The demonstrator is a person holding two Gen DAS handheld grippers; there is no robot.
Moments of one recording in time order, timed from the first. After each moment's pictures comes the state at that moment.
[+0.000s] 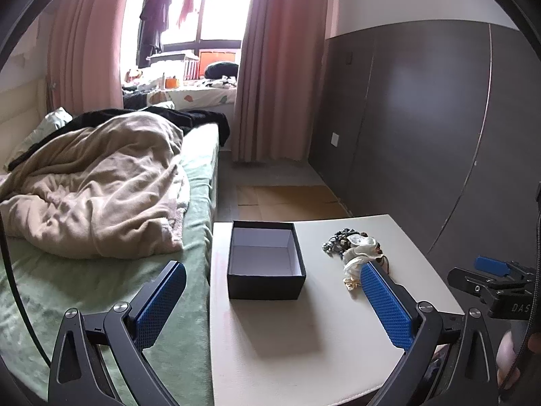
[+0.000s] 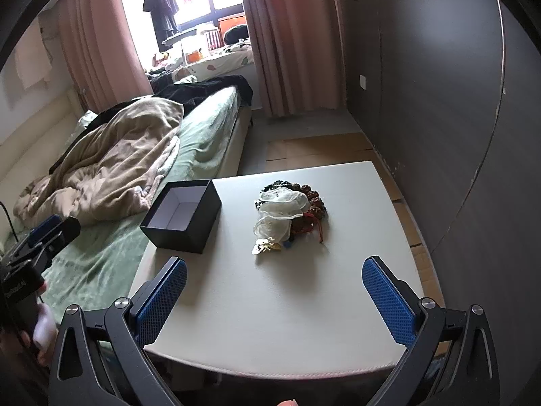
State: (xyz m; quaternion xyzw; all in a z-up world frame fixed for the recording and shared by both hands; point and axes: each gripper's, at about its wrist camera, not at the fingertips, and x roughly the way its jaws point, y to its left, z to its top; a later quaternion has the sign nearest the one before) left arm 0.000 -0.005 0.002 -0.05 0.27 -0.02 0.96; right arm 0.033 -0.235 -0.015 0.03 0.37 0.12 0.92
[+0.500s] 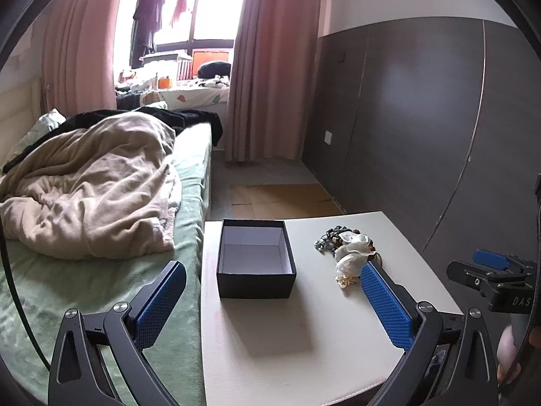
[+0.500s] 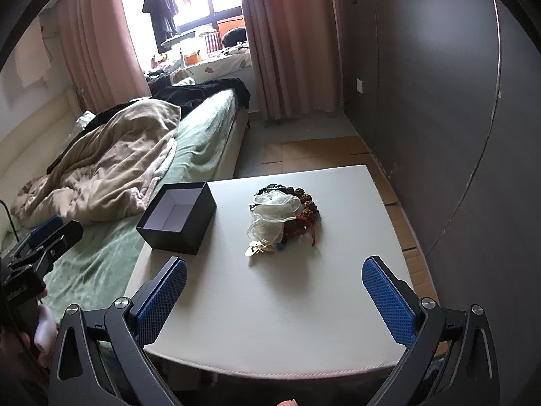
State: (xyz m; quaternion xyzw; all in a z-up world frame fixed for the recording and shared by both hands) left arm 0.000 -0.010 0.002 -0.05 0.28 -0.03 0.96; right arm 0.032 -0.243 -0.013 0.03 0.36 0.12 0.92
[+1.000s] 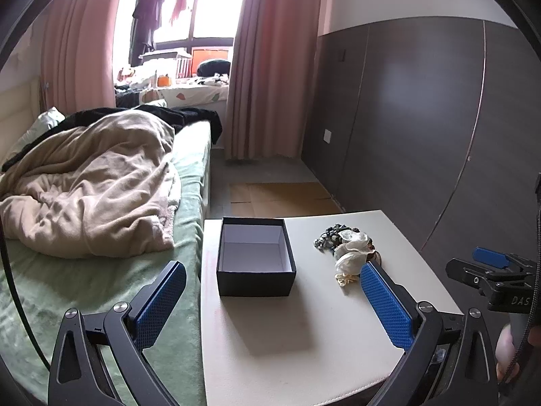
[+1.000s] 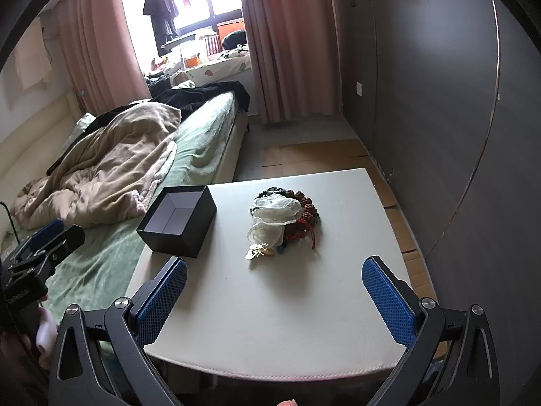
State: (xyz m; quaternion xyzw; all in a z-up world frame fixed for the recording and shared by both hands) left arm -0.001 -0.006 0.002 -0.05 0.28 -0.03 0.96; right arm 0.032 -0.242 -0.011 0.03 0.36 0.12 0.93
